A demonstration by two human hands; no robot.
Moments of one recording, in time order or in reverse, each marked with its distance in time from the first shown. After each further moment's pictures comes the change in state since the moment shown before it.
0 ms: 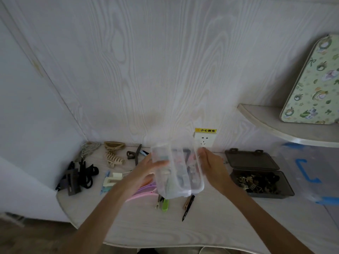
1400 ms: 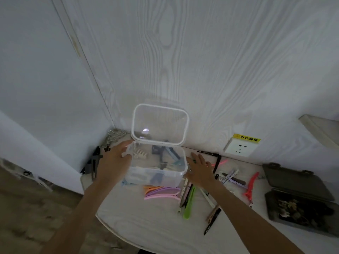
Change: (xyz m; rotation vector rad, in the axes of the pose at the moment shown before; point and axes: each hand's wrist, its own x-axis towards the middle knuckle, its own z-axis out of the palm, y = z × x) left_hand -0.029 -0.005 -0.105 0.527 0.815 -0.066; right_hand 0.062 0.033 0.151 -0.549 -0.648 0.006
